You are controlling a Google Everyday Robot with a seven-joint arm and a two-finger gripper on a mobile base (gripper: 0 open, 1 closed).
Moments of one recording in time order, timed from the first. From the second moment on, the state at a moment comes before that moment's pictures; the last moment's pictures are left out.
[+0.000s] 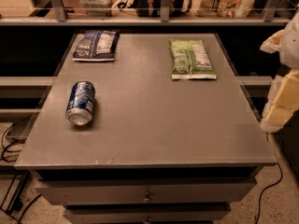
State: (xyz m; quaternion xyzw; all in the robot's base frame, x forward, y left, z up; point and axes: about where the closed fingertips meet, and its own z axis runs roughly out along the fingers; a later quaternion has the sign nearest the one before) arm 0.438 -0.217 0.976 -0.60 0.78 -0.03 0.16
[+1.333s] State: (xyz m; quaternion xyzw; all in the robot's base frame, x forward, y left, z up) arm 0.514 -0.208 0.954 -0.49 0.83 0.00 0.26
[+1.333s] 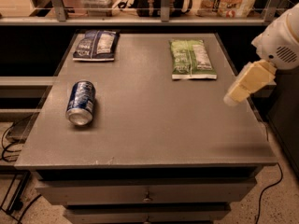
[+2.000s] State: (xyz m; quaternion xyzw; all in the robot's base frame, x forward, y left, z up) arm 0.568 -0.185 0.931 -0.46 0.83 0.04 0.31
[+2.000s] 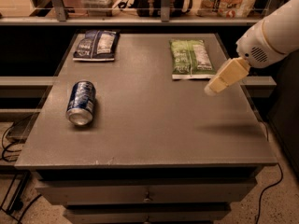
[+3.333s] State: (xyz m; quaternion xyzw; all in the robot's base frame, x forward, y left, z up) arm 0.675 -0.140 0.876 -0.44 0.82 0.12 0.35
